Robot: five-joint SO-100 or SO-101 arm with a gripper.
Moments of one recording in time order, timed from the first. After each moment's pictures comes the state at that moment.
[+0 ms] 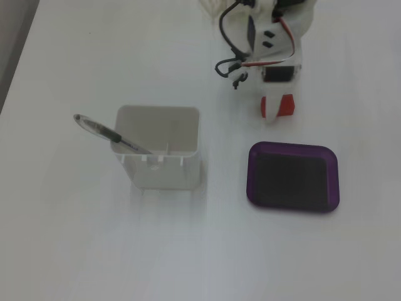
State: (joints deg) arm -13.0 89.7 104.6 62.0 7.6
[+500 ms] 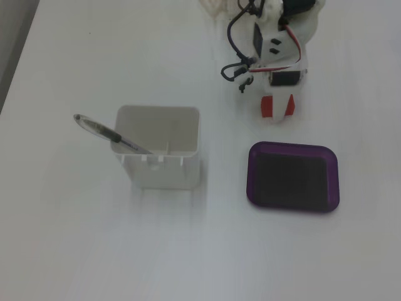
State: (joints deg) arm -15.6 87.1 104.6 60.6 7.6
